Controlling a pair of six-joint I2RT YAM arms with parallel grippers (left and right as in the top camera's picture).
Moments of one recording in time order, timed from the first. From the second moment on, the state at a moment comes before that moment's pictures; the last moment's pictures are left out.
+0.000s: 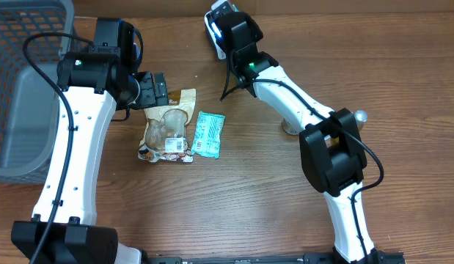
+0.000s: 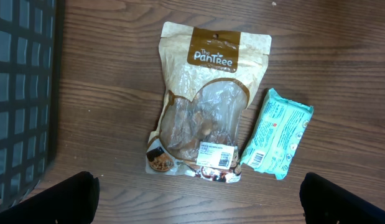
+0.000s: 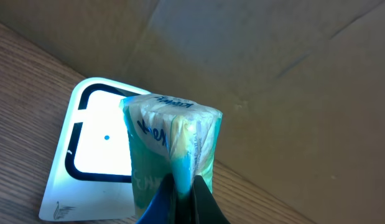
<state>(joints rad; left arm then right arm) -0.10 1.66 1.72 -1.30 -0.04 -0.27 0.51 2.31 1.91 -0.06 0.47 -0.40</state>
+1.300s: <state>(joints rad) -0.10 1.66 1.72 -1.30 -0.04 -0.27 0.51 2.05 1.91 -0.51 0.49 -0.10</state>
